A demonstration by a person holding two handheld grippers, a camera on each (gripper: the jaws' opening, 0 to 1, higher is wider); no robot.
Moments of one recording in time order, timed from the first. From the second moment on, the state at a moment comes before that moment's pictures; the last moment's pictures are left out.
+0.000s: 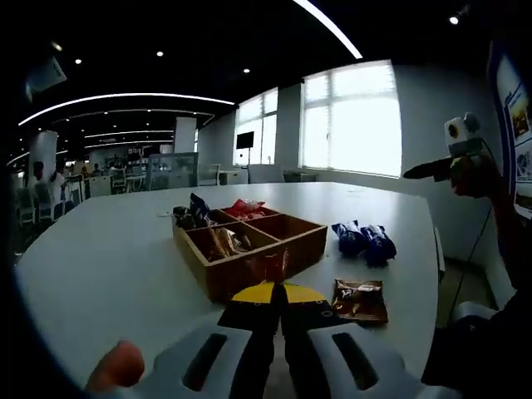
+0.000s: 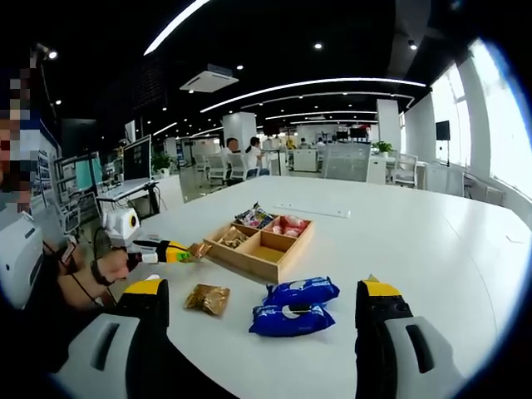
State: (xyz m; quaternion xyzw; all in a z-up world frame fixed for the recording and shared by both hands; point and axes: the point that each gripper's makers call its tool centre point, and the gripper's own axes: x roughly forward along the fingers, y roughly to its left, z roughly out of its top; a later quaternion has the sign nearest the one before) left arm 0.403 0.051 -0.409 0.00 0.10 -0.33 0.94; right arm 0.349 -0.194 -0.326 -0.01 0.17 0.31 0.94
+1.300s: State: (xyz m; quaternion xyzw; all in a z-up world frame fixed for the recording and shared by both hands) left arm 0.480 0.047 -0.355 -0.14 0.08 -0.36 0.92; right arm 0.345 -0.192 -0.319 -0.02 0.17 0.31 0.94
